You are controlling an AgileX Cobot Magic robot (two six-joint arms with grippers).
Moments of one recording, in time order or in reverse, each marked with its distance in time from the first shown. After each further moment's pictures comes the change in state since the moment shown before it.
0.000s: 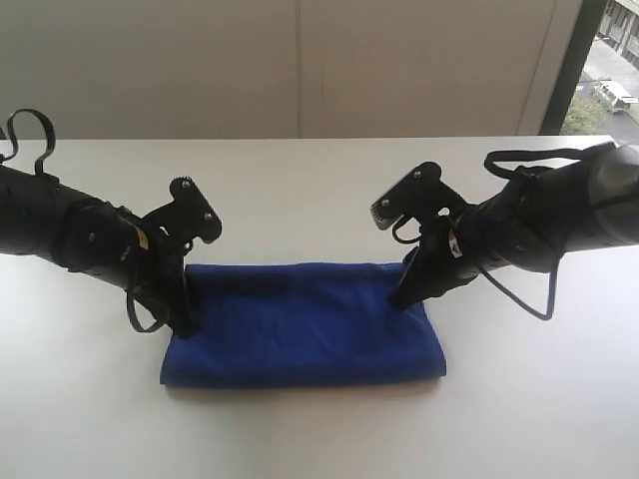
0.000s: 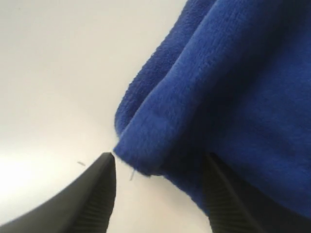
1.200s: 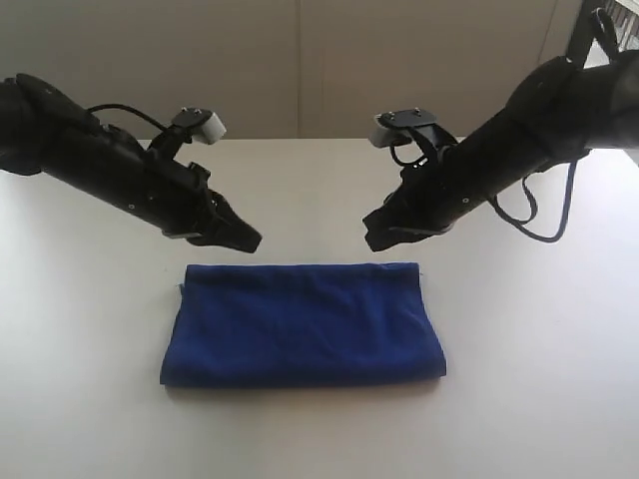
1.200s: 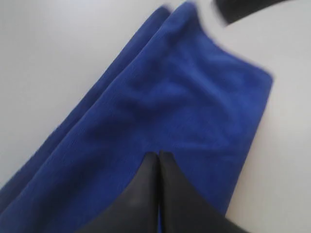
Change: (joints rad) left arm 0.158 0.047 -0.310 -1.108 0.732 0.724; right arm -0.156 0.081 -0.355 1.347 0.656 -1.116
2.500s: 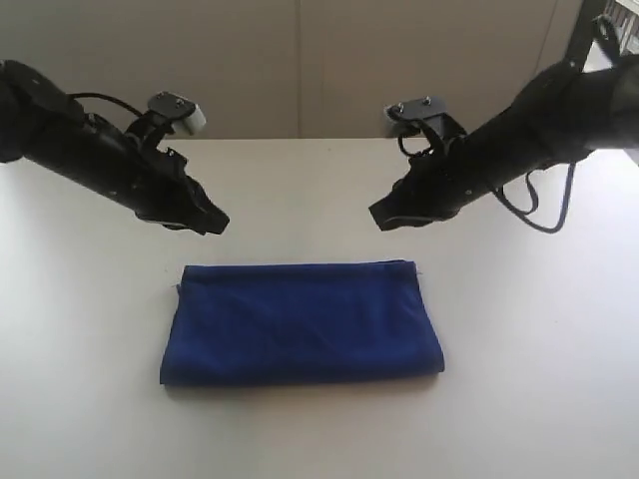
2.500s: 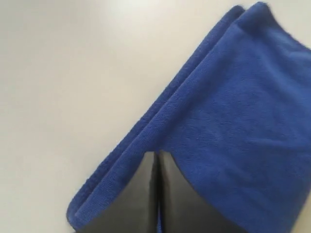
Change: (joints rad) left arm 0.020 -0.031 -0.015 0.173 -0.153 -0.081; right arm -0.018 0.001 -0.008 0.013 -0.121 -0.039
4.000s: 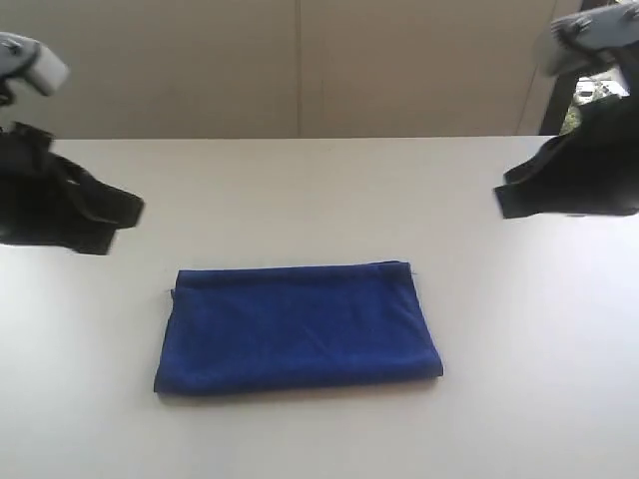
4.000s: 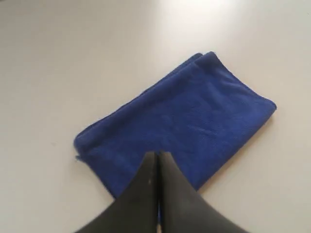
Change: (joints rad) left arm -0.069 -0.795 0.484 0.214 -0.156 -0.441; right arm -0.001 -0.867 0.449 -0.474 -0.074 0.557
